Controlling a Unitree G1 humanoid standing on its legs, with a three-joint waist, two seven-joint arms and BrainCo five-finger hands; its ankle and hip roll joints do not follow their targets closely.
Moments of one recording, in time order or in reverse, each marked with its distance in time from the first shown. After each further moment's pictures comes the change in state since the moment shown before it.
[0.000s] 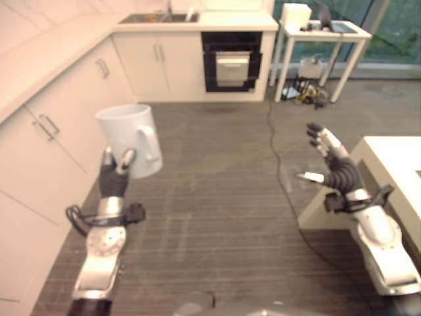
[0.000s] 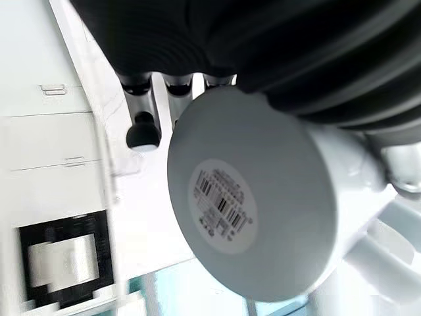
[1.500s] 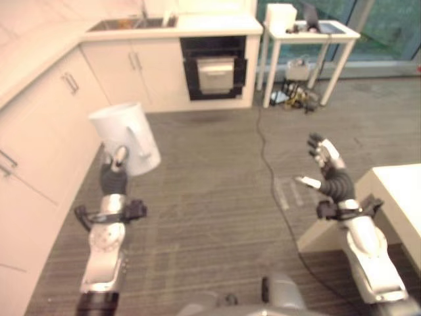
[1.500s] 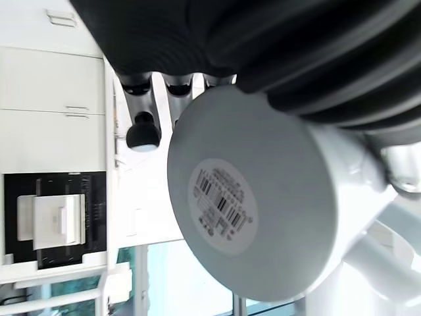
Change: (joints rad) left arm -0.038 -0.039 0.052 0.088 -0.135 0.009 -0.148; right arm 0.093 0.005 0.105 -0.011 0.009 -0.020 0.010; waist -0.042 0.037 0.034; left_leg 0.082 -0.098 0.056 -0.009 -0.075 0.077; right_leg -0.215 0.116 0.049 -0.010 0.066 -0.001
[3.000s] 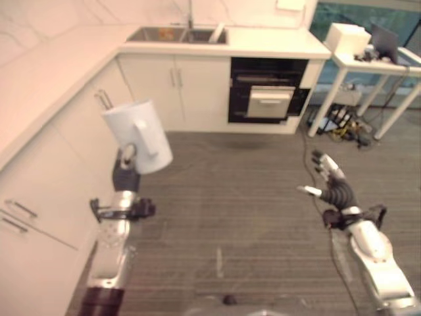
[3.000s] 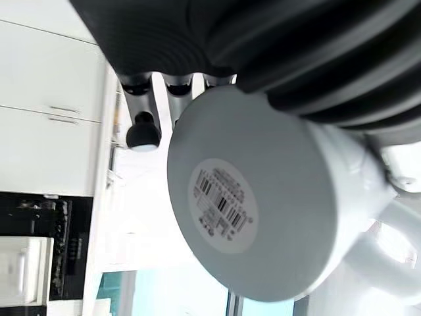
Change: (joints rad) left arm -0.053 0.081 -0.082 -0.026 -0.095 0.011 -0.073; right arm -0.054 0.006 -0.036 0.056 -0.059 0.174 0.028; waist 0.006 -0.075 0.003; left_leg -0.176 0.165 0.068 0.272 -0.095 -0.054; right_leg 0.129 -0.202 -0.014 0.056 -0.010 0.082
